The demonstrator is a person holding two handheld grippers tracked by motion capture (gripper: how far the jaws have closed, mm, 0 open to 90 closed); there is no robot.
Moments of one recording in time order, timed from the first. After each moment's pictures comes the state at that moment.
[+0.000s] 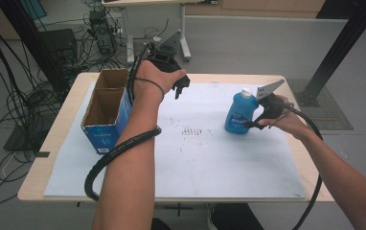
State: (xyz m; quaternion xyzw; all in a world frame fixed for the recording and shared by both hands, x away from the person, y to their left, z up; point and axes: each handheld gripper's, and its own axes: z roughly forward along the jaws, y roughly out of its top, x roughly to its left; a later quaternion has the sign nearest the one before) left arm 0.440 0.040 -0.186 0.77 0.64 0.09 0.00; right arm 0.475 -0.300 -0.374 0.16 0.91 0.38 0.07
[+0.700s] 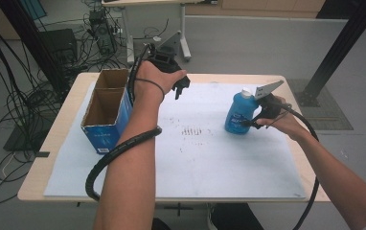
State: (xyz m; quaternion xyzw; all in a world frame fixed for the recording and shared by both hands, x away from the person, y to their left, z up) left arm 0.441 0.040 -0.188 0.77 0.64 0.08 0.00; right arm 0.478 -0.296 -0.379 0.17 0.90 0.40 0.08
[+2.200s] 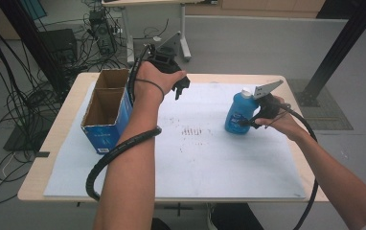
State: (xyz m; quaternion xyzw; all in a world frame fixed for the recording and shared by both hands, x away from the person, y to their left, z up) left arm 0.442 0.040 -0.191 0.77 0.63 0.08 0.00; right arm 0.477 -0.293 -0.378 0.16 0.89 0.41 0.08
